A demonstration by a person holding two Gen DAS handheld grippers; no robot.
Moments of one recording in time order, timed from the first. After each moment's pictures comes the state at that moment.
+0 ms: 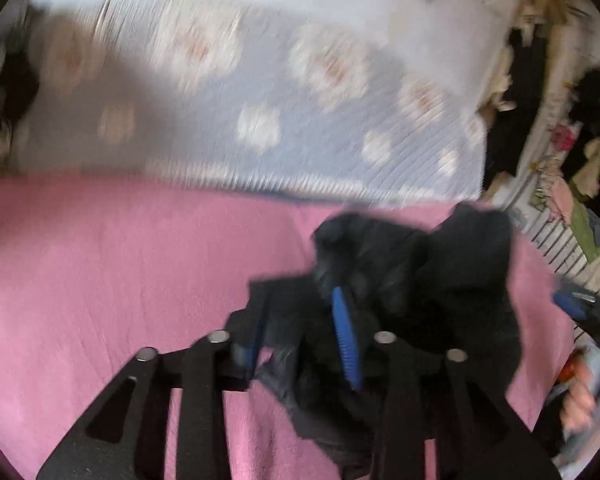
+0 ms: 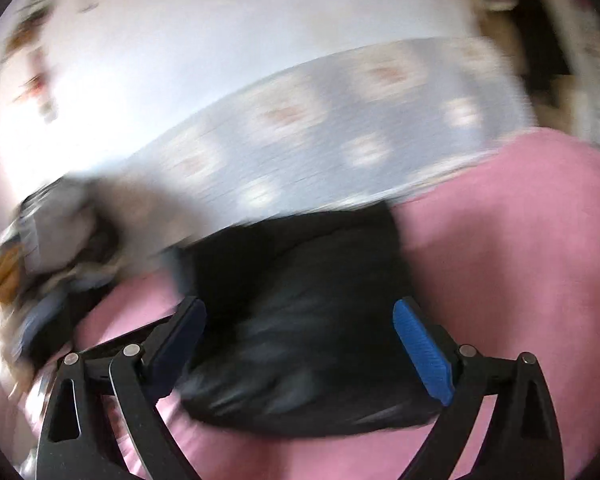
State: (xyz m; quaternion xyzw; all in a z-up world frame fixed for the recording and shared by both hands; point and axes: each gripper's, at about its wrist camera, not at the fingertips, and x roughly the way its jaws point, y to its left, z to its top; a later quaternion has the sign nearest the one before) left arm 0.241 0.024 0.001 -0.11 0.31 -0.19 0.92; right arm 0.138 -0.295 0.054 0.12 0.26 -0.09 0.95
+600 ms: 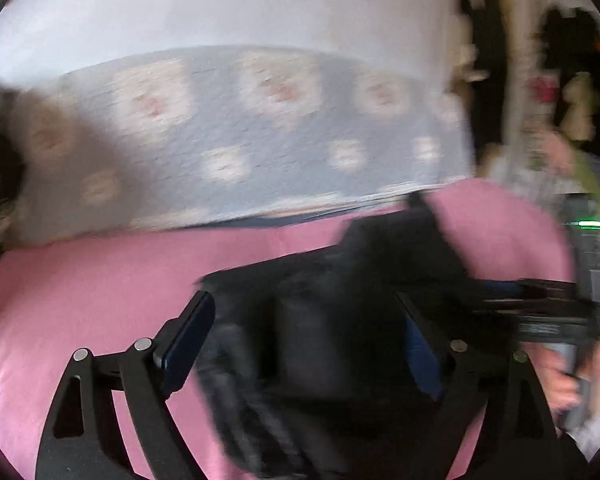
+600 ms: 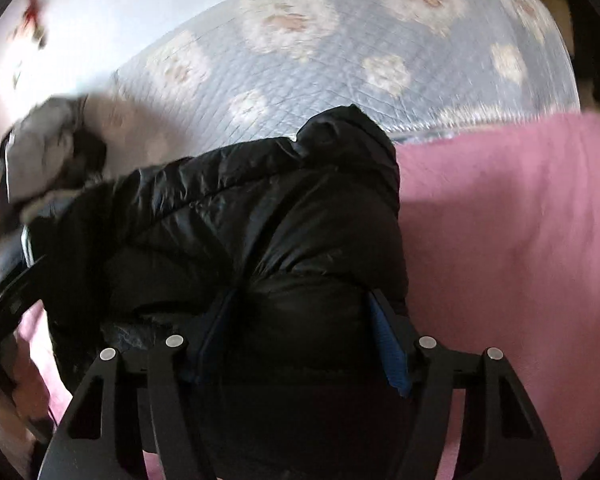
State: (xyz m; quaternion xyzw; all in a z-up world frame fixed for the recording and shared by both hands) left arm 0.225 -0.032 0.002 -0.02 0.29 -0.15 0.95; right arm 0.202 -0.272 -0.004 0.04 0.37 0.05 0.93
